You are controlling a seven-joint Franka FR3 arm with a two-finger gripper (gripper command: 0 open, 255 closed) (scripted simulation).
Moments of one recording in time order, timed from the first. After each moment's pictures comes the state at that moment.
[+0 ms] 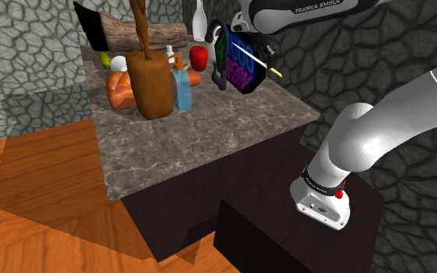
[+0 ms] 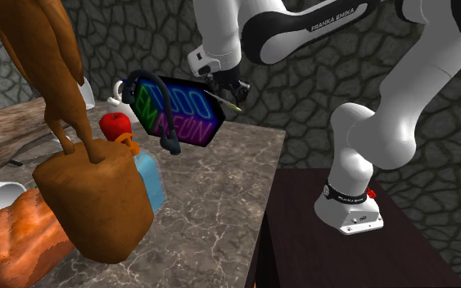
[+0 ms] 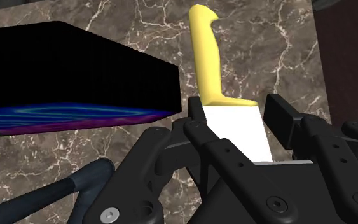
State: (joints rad) arm 0.11 -0.47 -0.11 -2.33 -0.58 1.70 -0.96
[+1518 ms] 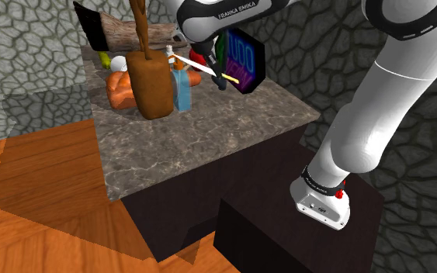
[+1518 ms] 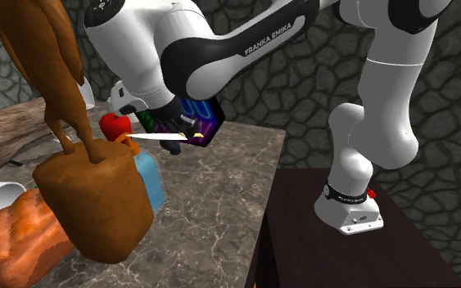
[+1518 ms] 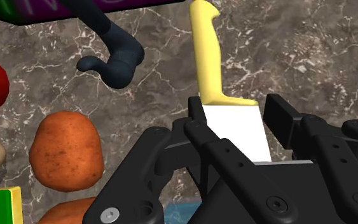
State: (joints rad) arm 0.20 0.02 0.03 -1.91 -0.48 1.66 -0.76
